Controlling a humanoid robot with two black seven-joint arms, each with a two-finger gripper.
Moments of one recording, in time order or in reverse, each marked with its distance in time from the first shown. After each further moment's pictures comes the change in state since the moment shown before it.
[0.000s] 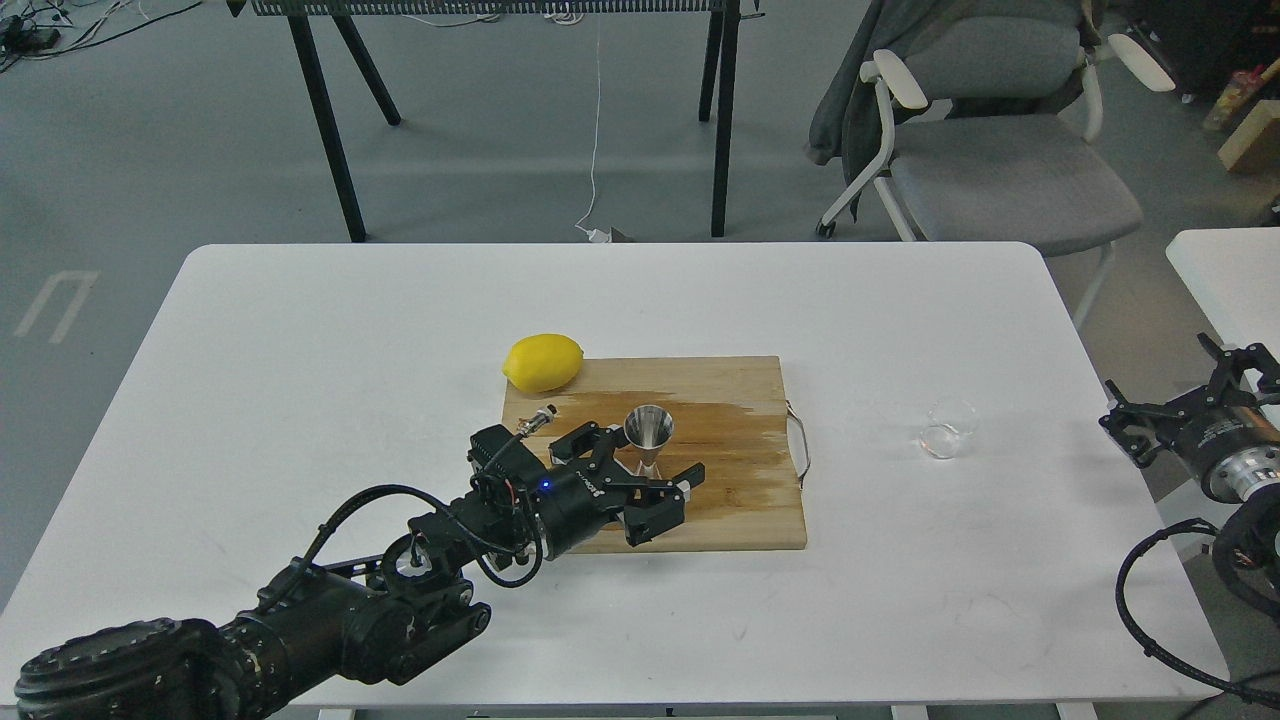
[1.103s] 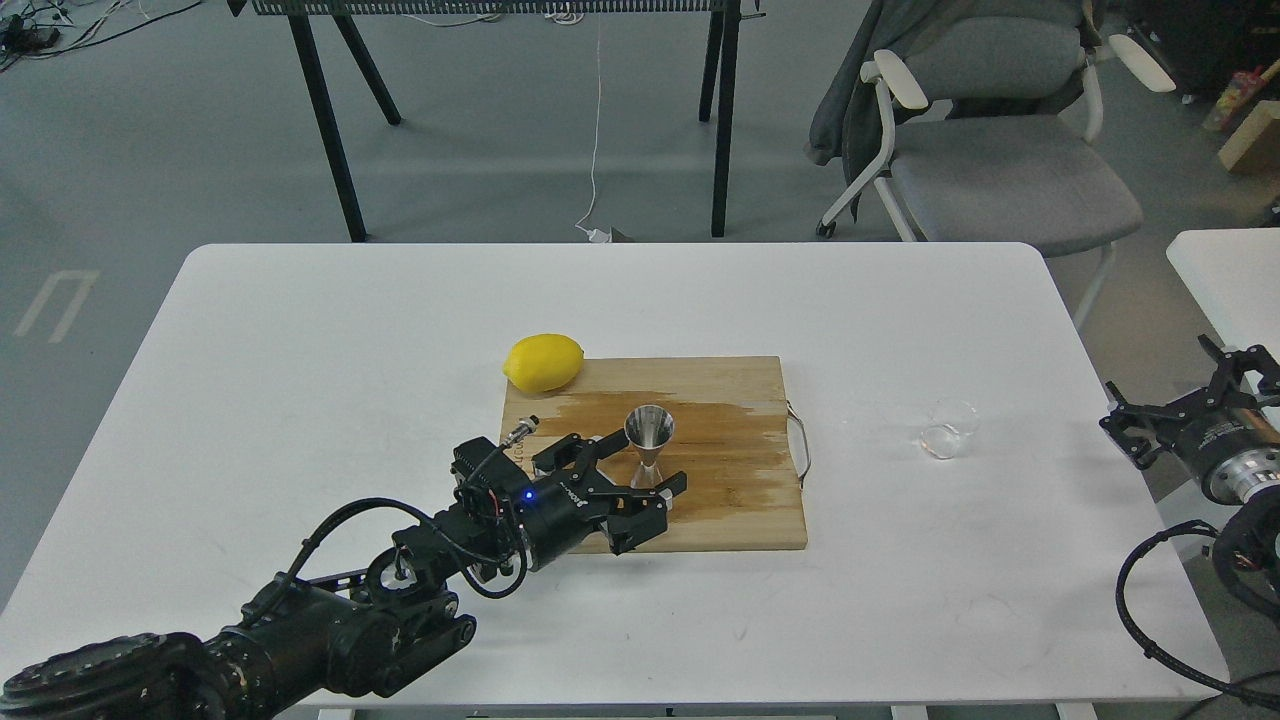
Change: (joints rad) left arm 0.035 0.029 -0.012 -0.002 0.000 0.000 0.000; right arm -0.005 0.000 0.005 0.002 0.000 0.000 0.001
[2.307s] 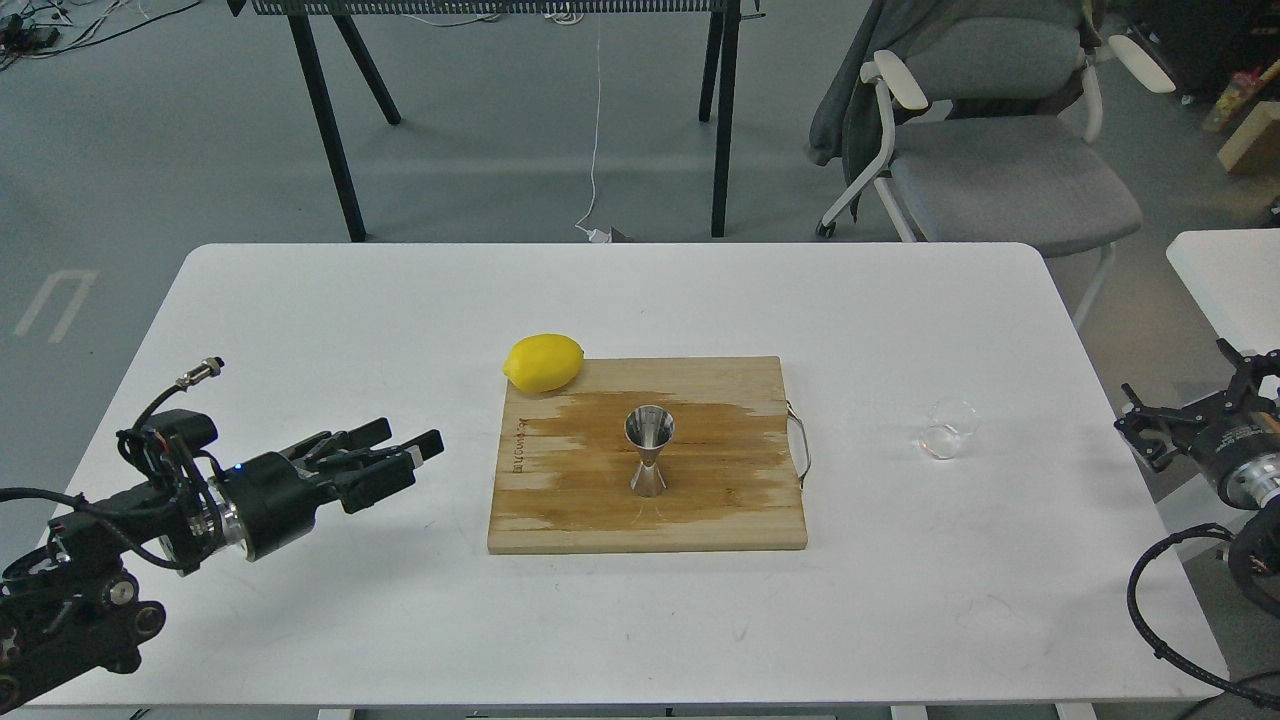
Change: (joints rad) left arm 0.081 0.851 -0.039 -0.704 -0.533 -0.453 0.000; right arm -0.016 -0.022 0.017 0.012 0.067 0.000 -0.027
